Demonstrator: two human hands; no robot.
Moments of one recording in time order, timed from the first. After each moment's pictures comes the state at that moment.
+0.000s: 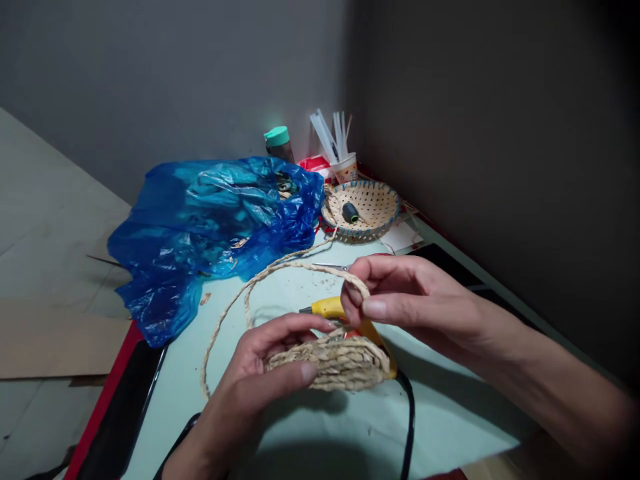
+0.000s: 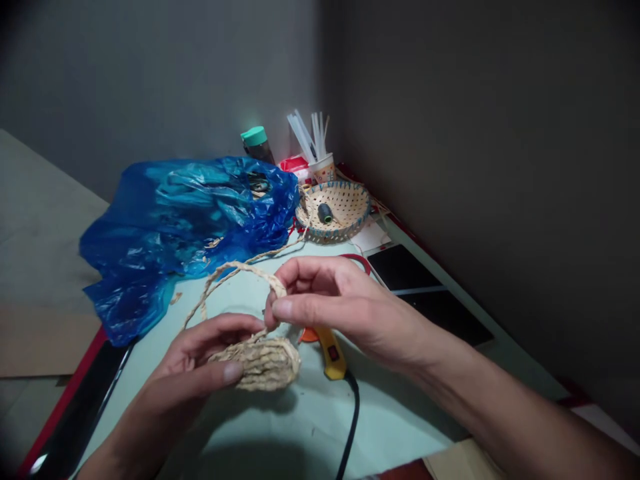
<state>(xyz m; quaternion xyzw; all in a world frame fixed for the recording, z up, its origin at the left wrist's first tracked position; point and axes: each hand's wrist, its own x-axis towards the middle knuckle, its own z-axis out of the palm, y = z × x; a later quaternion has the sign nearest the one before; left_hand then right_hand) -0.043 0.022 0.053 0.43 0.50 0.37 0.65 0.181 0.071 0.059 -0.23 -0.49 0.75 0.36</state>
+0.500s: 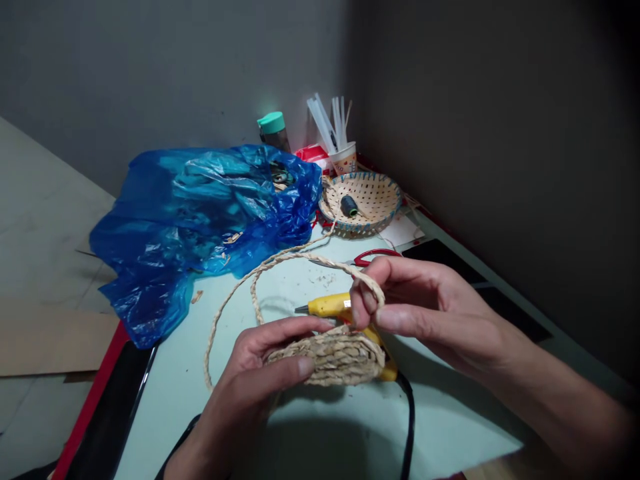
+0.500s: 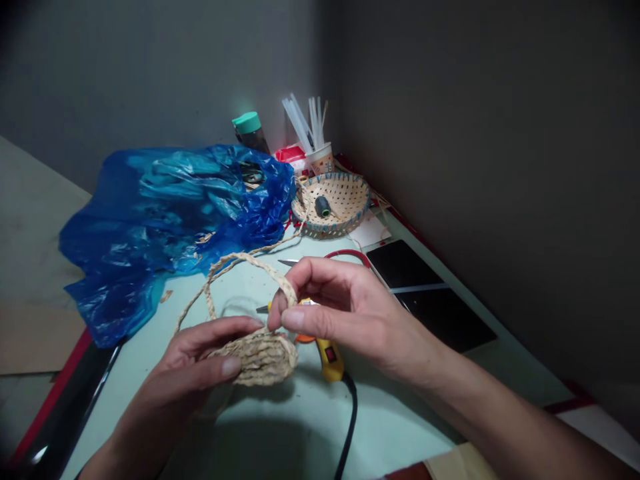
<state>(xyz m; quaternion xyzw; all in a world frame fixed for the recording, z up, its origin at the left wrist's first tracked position) -0.037 0.028 0.046 0.33 0.48 0.39 0.71 0.188 0.065 0.037 -0.22 -0.52 0.71 0.41</state>
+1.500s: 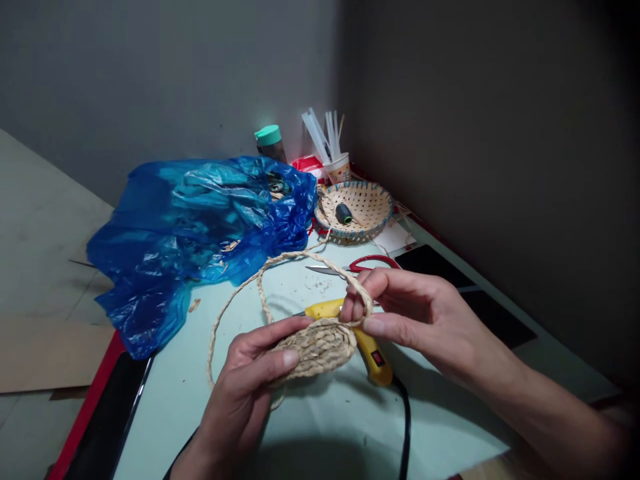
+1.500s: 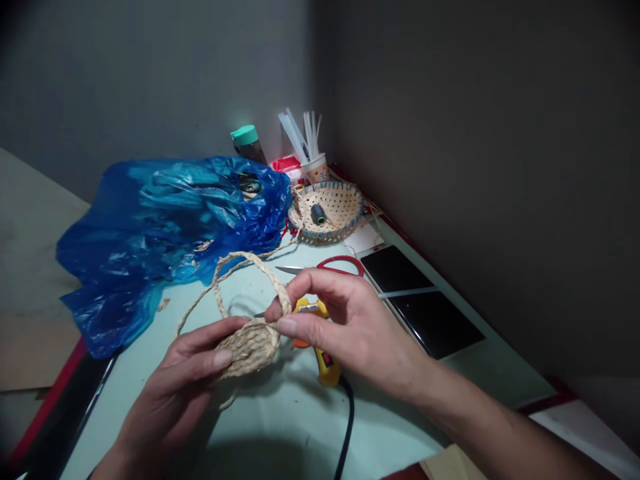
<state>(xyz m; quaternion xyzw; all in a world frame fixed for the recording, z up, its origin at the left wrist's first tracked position) -0.039 0.027 0.038 0.26 0.49 0.44 0.71 0.183 0.058 0.037 -0.28 -0.53 0.67 0.44</state>
